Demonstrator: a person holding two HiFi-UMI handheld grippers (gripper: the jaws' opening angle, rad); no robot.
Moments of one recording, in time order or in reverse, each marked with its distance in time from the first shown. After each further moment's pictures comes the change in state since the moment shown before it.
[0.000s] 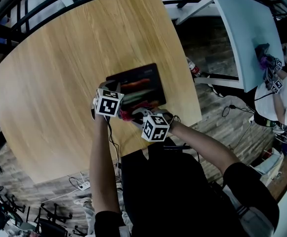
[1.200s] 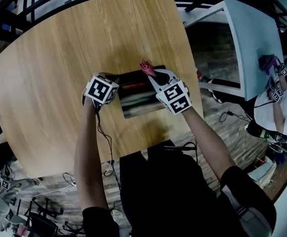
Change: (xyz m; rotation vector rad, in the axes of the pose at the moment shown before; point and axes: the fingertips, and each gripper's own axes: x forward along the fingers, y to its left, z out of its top) left arm -0.007 0.036 -0.001 0.037 0.115 -0.213; right arm -0.104 -0.204 0.029 0.358 -0.182 -0.522
